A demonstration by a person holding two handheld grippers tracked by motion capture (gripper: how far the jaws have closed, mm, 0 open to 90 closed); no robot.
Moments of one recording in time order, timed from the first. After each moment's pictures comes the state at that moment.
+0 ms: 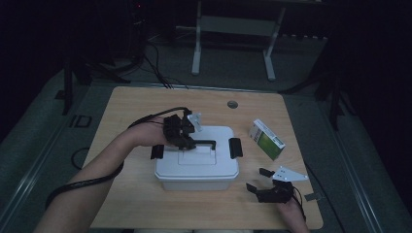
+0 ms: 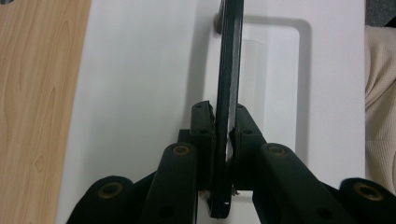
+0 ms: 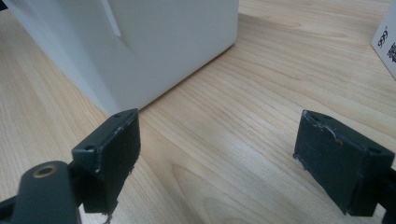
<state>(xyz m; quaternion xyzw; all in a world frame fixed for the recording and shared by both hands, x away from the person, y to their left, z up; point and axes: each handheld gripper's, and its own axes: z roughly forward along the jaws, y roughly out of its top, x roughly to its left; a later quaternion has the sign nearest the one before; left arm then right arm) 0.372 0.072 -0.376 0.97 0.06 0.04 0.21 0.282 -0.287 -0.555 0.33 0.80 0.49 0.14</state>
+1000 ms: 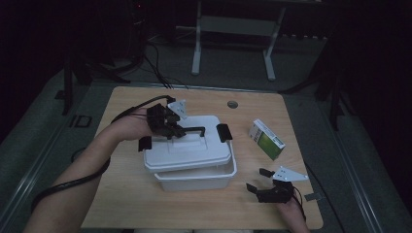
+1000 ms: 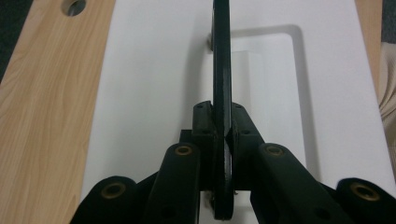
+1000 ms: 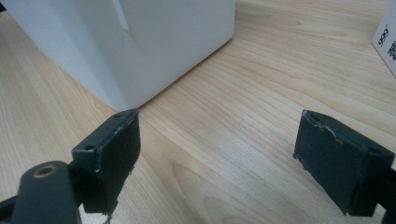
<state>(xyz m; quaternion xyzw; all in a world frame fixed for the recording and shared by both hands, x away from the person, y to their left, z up) 0.373 0.117 -0.348 0.96 0.10 0.09 0.26 0.282 -0.287 -0.555 0.33 0.79 0.49 0.13</state>
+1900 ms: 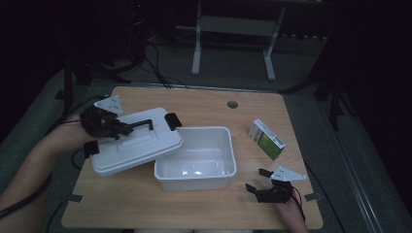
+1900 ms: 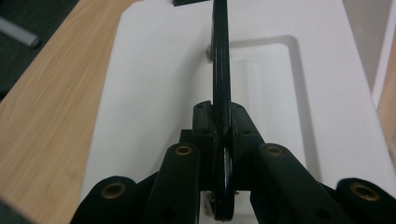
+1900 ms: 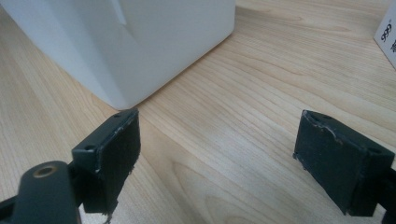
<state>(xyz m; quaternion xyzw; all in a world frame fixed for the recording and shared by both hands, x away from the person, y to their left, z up) 0.340 0.262 -0.345 0.93 0.23 0.12 0.27 0.282 -0.284 -0.555 0.34 0.80 0.48 0.13</state>
